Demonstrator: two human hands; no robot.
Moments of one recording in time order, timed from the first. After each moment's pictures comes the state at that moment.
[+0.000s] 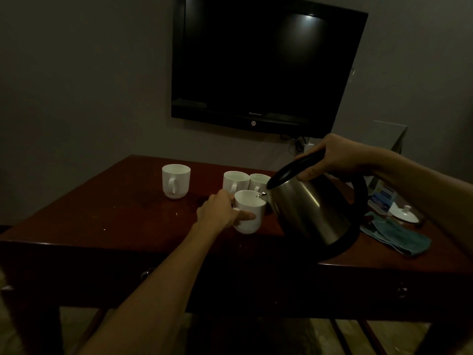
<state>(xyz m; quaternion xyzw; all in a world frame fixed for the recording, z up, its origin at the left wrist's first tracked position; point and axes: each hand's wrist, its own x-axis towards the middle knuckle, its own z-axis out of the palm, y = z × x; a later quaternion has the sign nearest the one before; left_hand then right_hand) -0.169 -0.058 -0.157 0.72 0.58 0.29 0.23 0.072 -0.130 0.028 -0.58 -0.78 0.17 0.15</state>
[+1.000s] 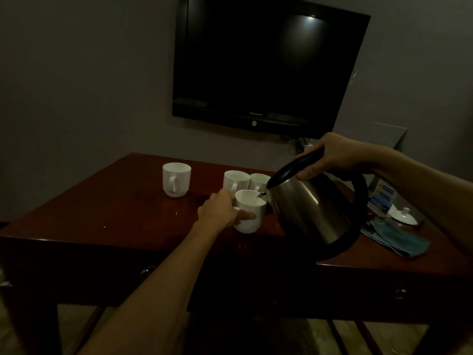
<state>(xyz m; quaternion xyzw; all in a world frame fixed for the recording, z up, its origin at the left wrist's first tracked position) -0.166 -0.054 -0.159 0.72 0.58 0.29 0.24 0.068 -0.127 0.033 -0.59 -0.79 0.14 0.13</state>
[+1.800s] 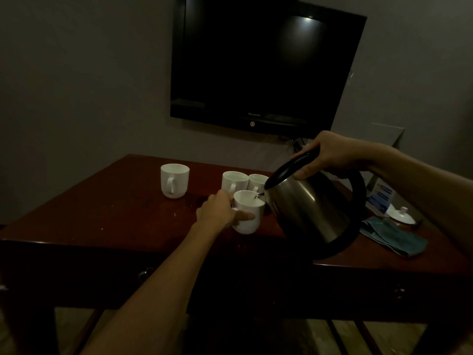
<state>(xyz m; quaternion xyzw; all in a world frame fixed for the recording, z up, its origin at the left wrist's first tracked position) -0.167 -0.054 -0.161 0.72 0.59 0.29 0.24 0.059 -0.131 0.037 -0.59 -0.79 0.13 0.11</state>
